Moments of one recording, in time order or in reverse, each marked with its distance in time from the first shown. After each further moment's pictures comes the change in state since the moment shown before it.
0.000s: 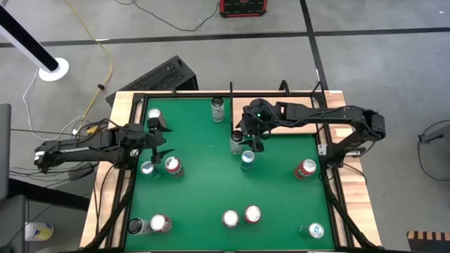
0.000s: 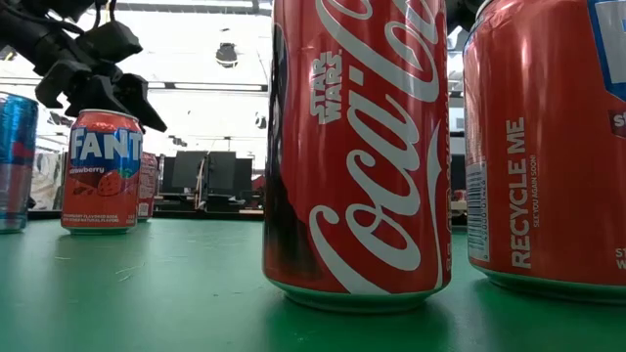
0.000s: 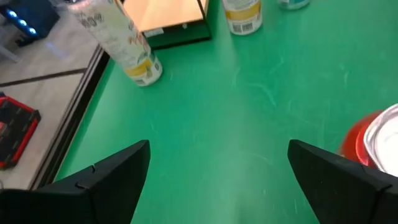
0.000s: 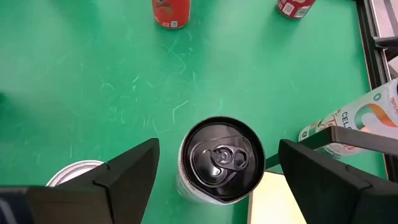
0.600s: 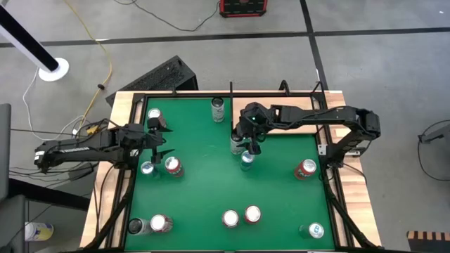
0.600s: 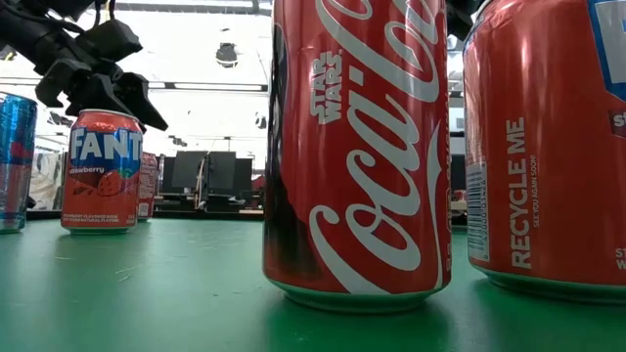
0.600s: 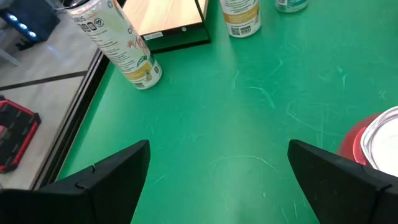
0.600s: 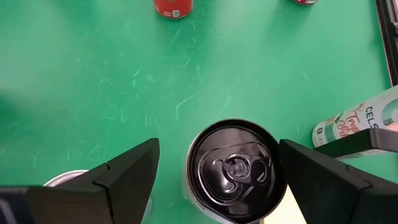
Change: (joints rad) left arm 0.000 0.000 0.000 0.000 0.001 0.001; right arm 0.020 0.062 0.002 0.016 0.010 0.026
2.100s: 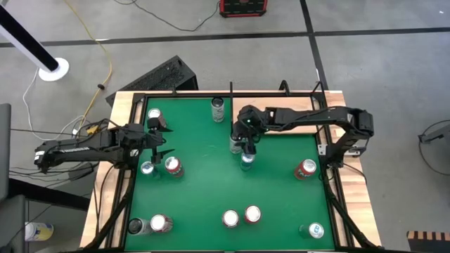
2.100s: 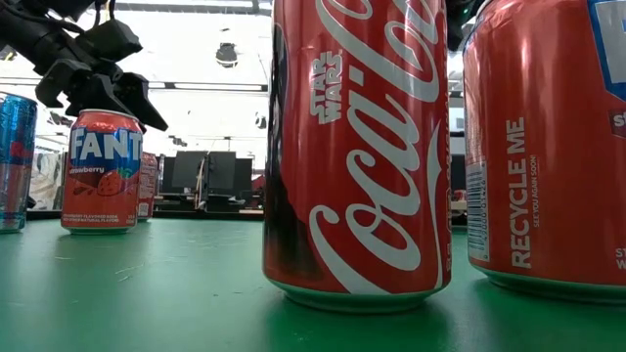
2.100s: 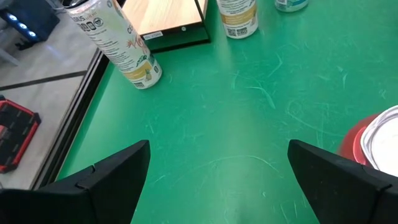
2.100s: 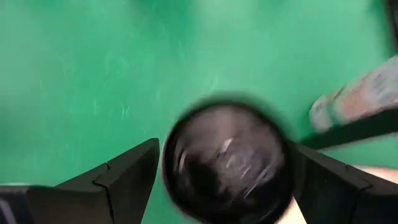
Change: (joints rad) left arm 0.000 0.000 -0.001 0.000 0.000 0.001; right arm 0.000 0.074 -0.002 0.026 0.074 0.049
